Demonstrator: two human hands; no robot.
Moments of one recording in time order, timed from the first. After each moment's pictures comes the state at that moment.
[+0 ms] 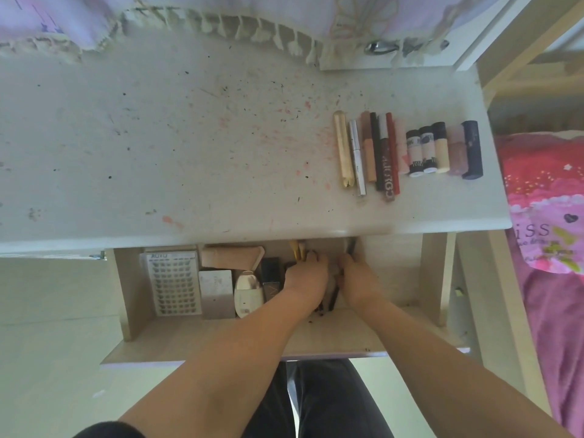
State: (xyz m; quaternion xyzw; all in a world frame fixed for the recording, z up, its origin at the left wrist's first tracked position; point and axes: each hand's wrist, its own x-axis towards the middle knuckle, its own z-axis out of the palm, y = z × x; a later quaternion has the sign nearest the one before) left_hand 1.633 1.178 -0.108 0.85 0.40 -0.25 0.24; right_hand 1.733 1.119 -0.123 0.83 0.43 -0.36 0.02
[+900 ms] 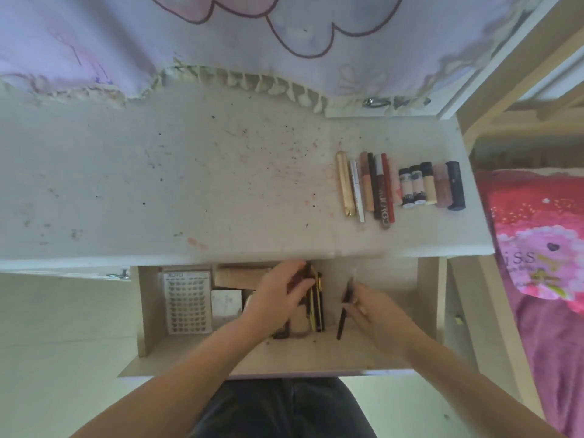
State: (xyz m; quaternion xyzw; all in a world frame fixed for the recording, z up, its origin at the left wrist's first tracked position) left_hand 1.562 1.208 -0.009 0.76 0.40 0.10 0.50; right_hand 1.739 1.098 -0.011 0.72 0.53 -0.44 -0.09
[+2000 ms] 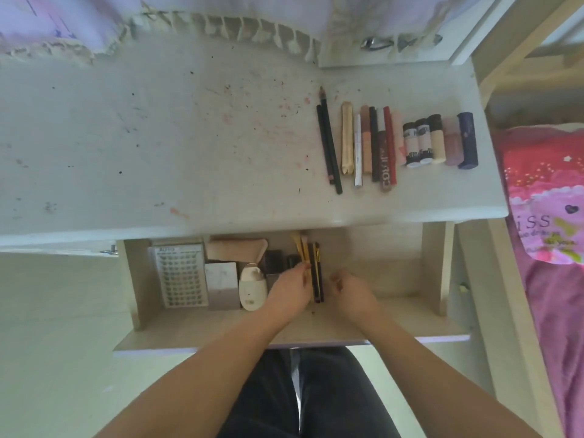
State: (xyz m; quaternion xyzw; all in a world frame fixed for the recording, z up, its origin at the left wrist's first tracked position) left_hand 1.583 1.165 -0.090 0.71 0.50 -0.11 0.48; right_hand 1.707 1.093 -0.095 0.81 0.37 -0.46 -0.04
